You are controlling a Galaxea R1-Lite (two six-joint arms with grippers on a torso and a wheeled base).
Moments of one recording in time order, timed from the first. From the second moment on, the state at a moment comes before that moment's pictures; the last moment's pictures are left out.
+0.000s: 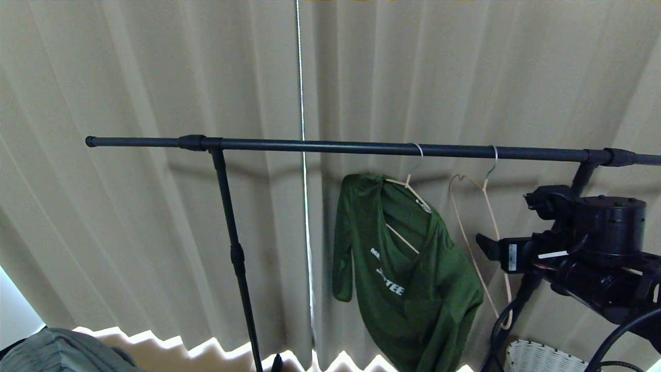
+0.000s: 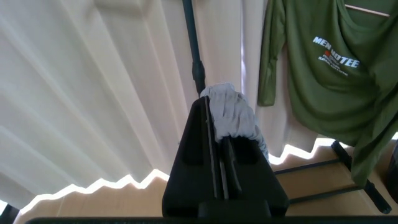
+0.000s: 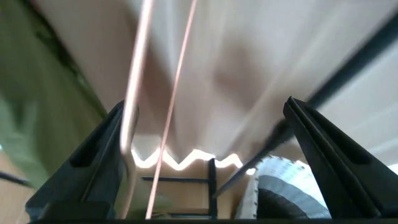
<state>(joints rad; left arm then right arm) -0.34 0.48 -0.25 -0.09 0.15 0.15 0.26 1.65 -0.52 -0.70 -0.35 0.10</state>
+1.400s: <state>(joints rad) -0.34 0.48 -0.25 -0.09 0.15 0.15 0.32 1.72 -0.66 -0.54 -0.34 0.16</state>
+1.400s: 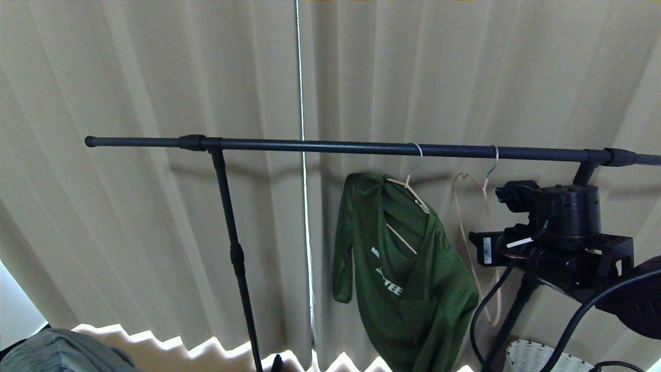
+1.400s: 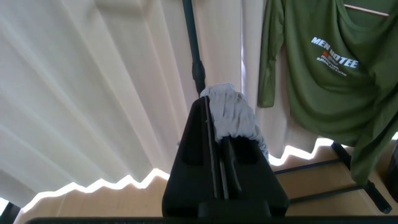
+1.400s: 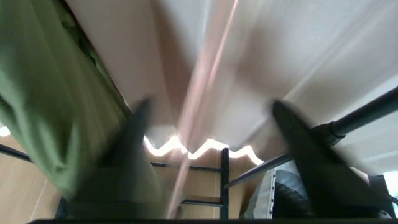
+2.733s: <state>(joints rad) -0.33 0.48 -0.25 -0.09 0.15 0.16 0.28 1.40 -0.50 -0.51 -0.21 0.16</state>
